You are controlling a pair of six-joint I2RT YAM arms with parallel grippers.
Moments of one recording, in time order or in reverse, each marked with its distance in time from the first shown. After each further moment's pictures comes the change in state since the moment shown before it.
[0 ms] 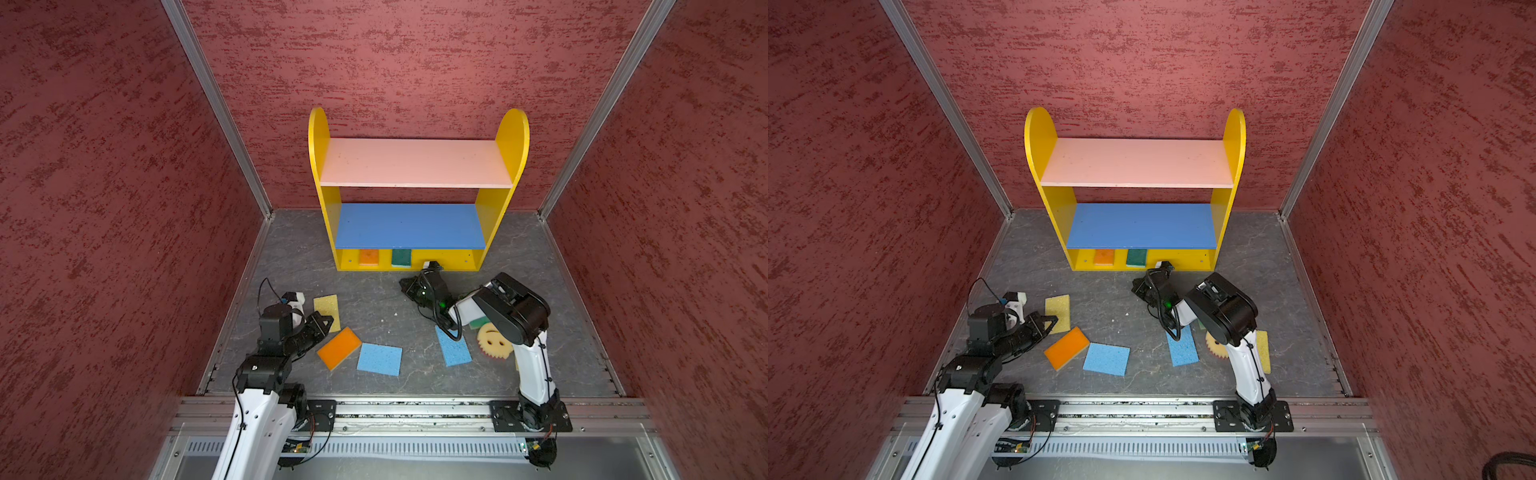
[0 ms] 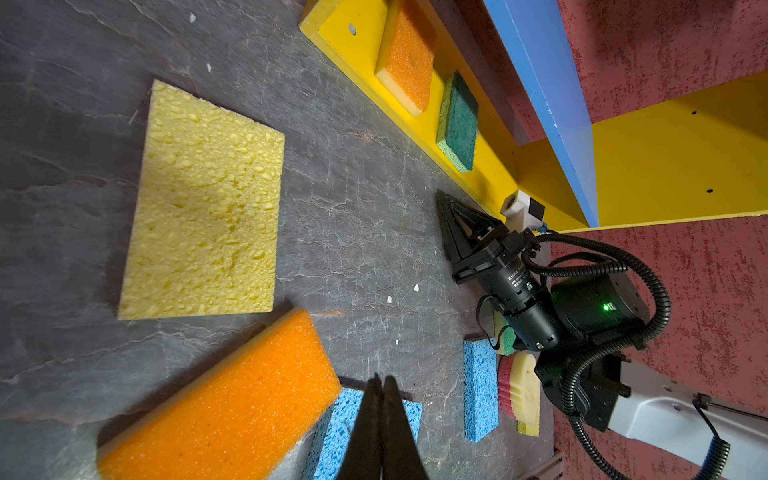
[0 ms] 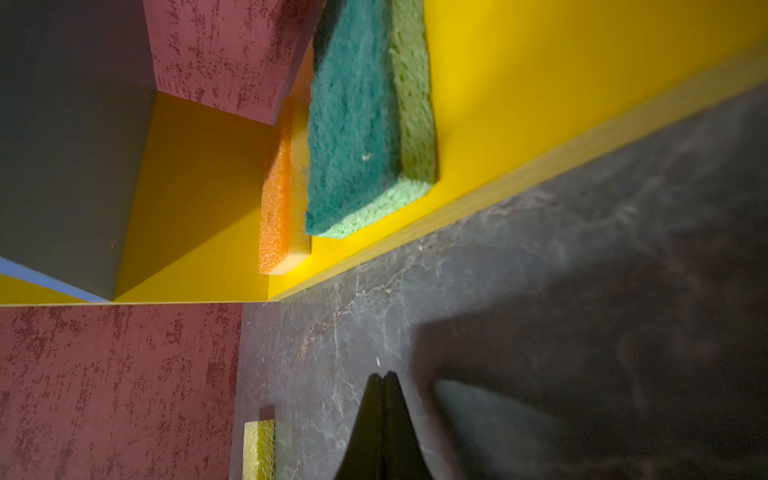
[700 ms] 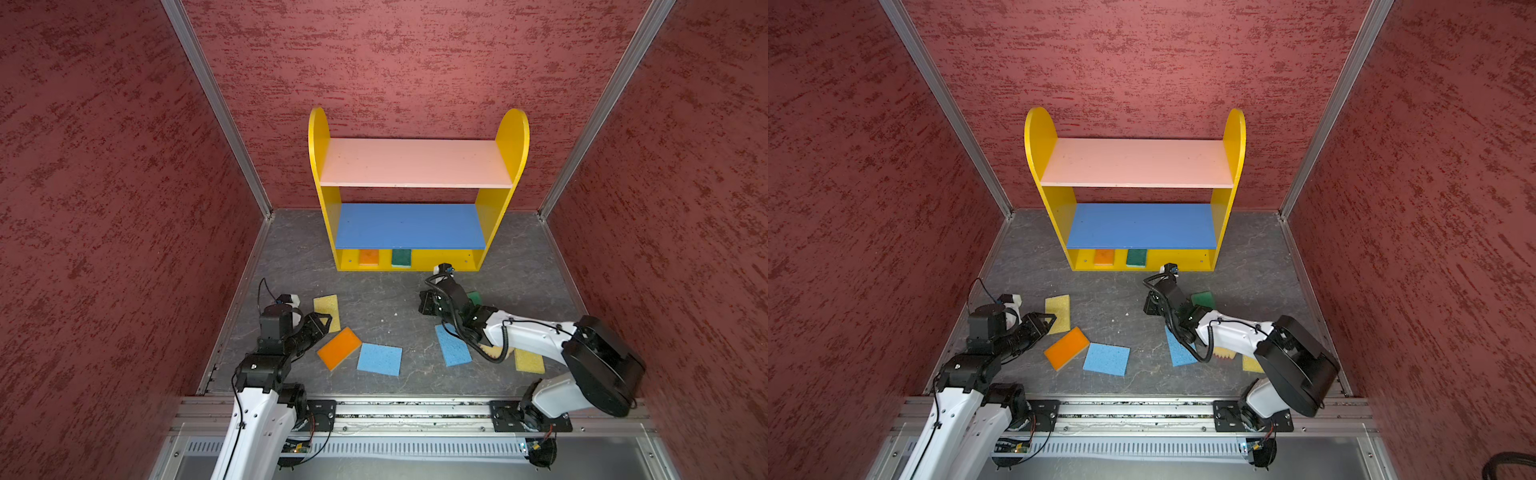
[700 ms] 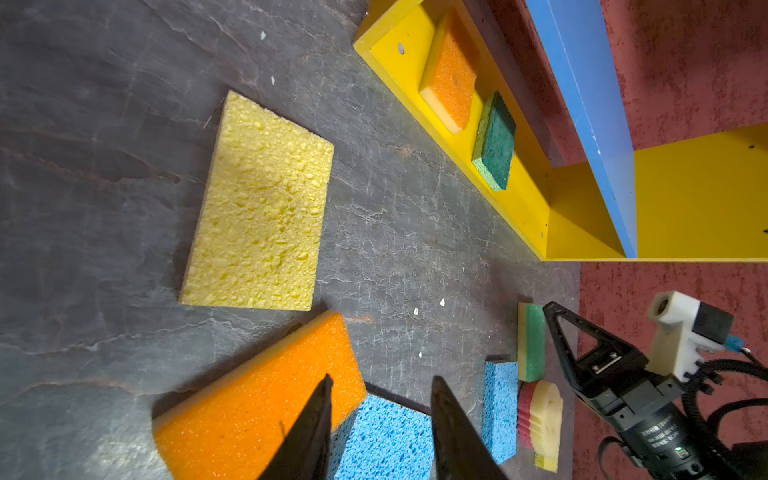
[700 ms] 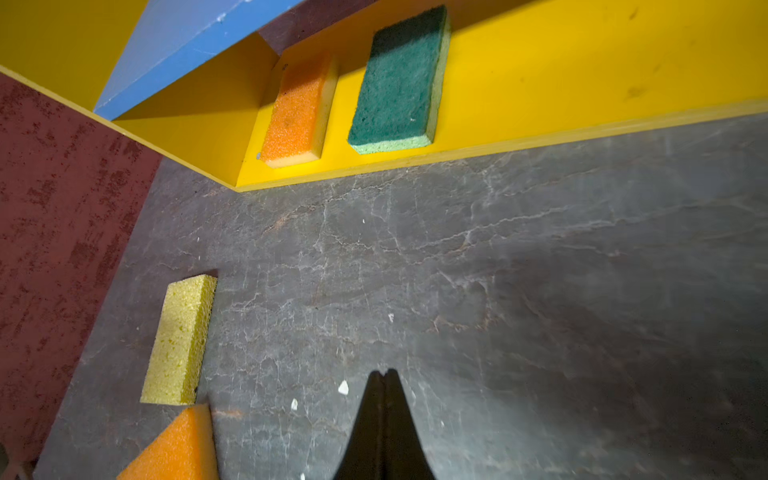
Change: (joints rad) left arm 0.002 0.006 0.010 -0.058 -0.097 -0.045; right arm 0.097 -0.592 -0.208 -0.566 0.141 -0.399
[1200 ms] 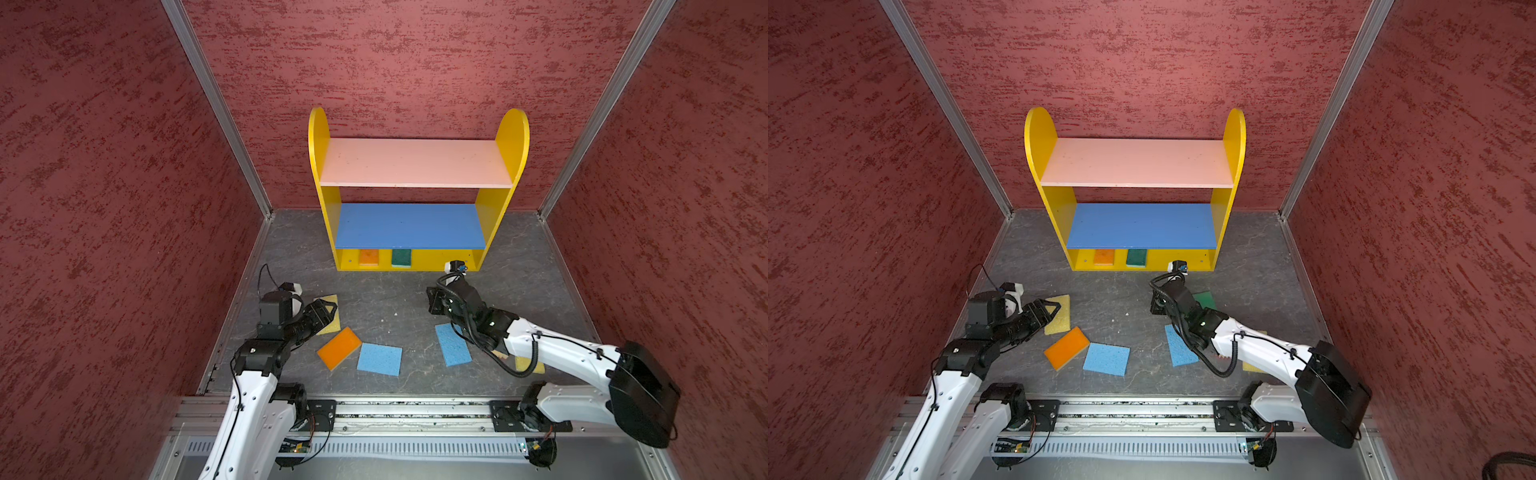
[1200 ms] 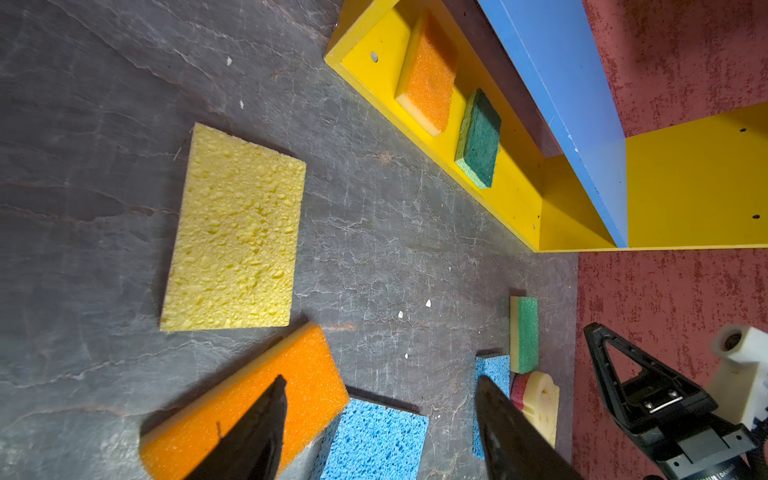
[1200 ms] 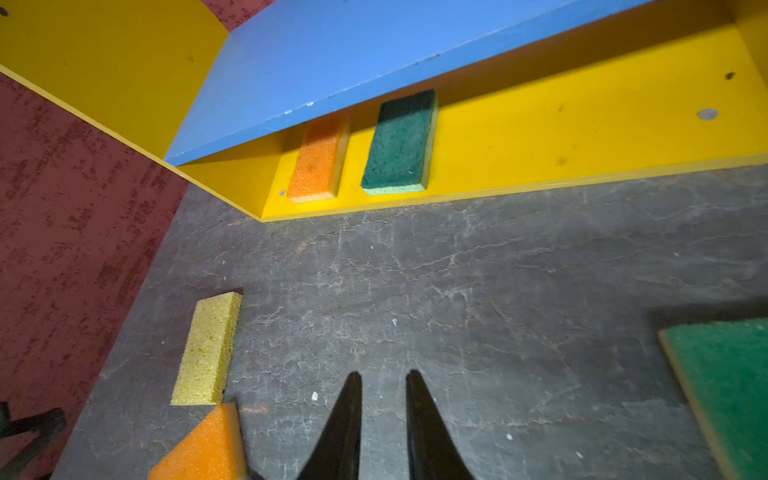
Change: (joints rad) left arm 0.000 0.121 0.118 -0.003 0.017 0.065; right arm 0.072 -0.256 0.011 -0.266 0.153 -0.065
